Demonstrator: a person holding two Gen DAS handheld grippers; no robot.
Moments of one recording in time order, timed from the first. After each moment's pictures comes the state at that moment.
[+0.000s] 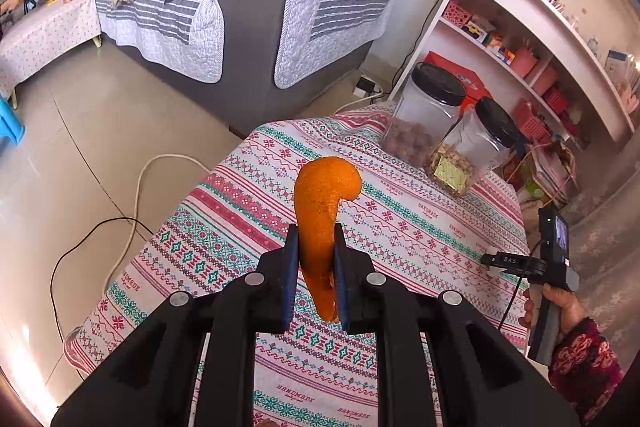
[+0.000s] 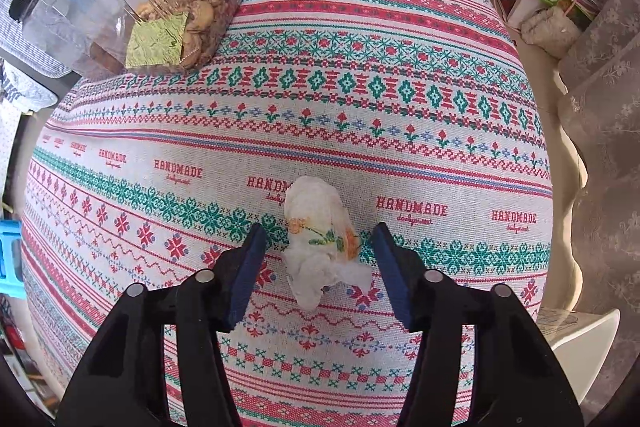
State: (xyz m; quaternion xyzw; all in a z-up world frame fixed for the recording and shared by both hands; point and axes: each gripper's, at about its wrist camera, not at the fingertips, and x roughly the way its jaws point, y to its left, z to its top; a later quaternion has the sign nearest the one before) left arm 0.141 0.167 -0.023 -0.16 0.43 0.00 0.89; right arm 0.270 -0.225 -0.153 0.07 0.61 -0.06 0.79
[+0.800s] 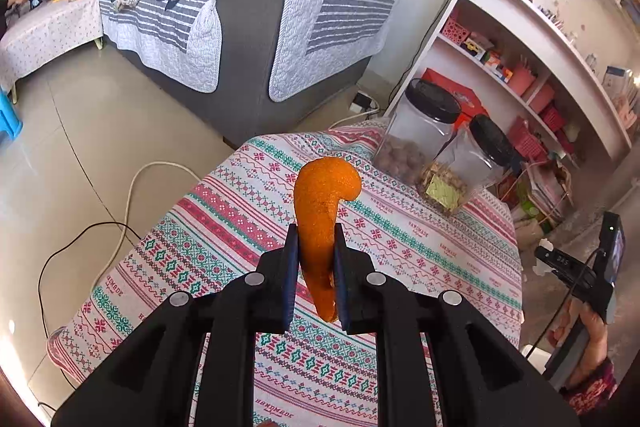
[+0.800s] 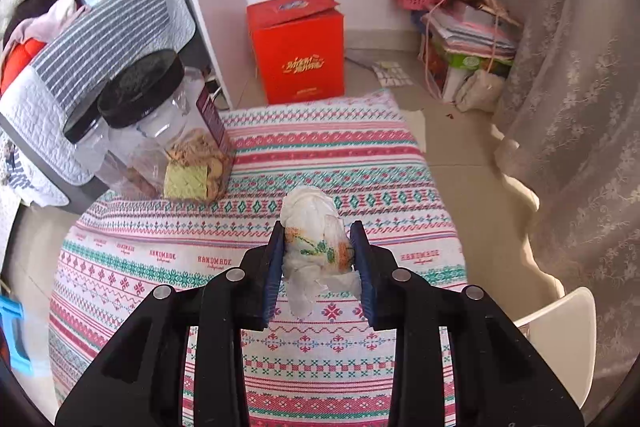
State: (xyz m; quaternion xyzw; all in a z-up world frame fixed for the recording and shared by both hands) left arm 0.146 0.159 -0.018 -0.18 0.40 0.00 0.90; right arm 0.208 -0.235 -0.029 0.10 0.42 -0.16 0.89
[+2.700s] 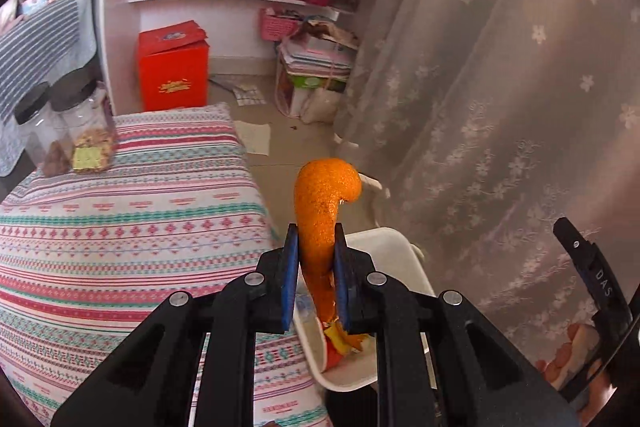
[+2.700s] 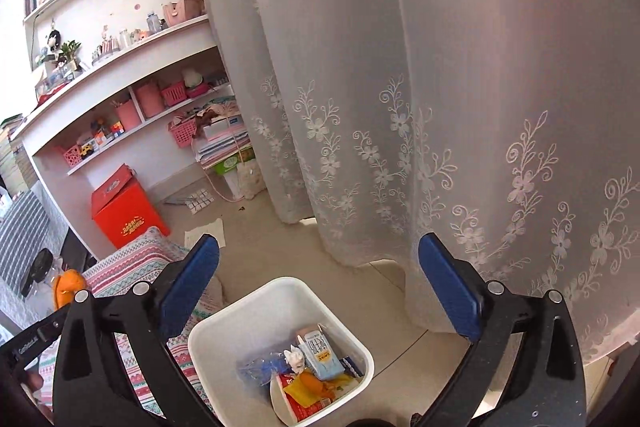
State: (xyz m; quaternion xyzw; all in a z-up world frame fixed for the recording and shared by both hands) left arm 0.051 -0.249 0.026 0.01 0.41 -0.36 0.84; right arm -0.147 -0.419 0.037 0.21 0.20 -0.44 0.85
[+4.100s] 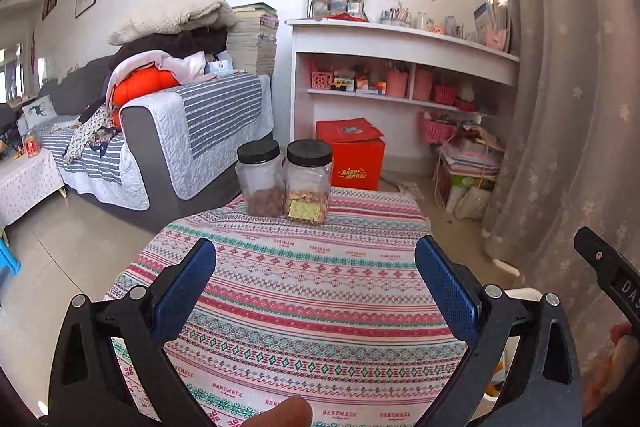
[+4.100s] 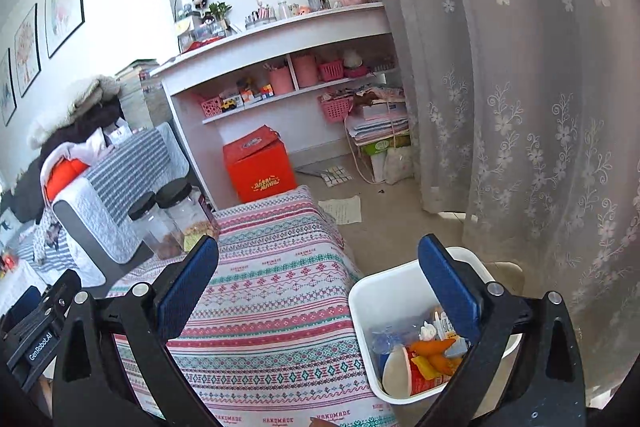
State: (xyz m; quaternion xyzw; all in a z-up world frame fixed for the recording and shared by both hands) left arm -0.012 -0.055 0.052 0.01 0.24 -0.09 0.97; right arm -0.065 -0.259 0.041 0.16 0.22 -0.22 0.94
